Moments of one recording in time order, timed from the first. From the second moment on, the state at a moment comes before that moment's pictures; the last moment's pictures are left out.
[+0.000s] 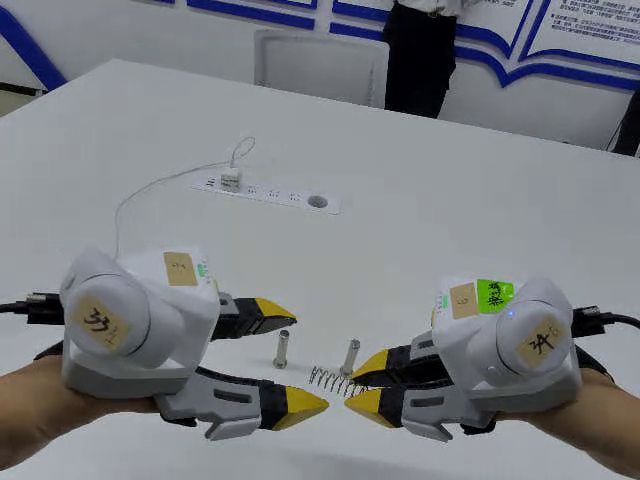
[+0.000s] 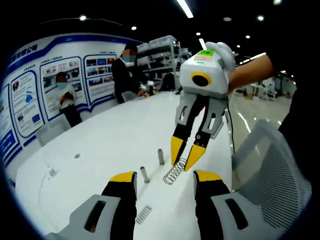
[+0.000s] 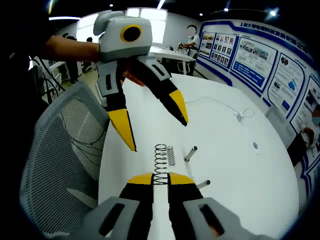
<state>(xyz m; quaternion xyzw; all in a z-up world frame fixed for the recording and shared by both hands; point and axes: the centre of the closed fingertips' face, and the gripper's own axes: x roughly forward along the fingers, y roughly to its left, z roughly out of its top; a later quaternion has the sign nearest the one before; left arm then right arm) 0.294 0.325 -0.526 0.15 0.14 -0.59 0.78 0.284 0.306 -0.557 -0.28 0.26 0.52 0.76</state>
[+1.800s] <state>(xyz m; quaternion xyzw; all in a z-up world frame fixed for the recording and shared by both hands) 0.274 0.316 -0.544 0.27 0.11 -0.64 0.71 0.272 0.315 -0.545 -0.35 0.22 0.55 0.72</state>
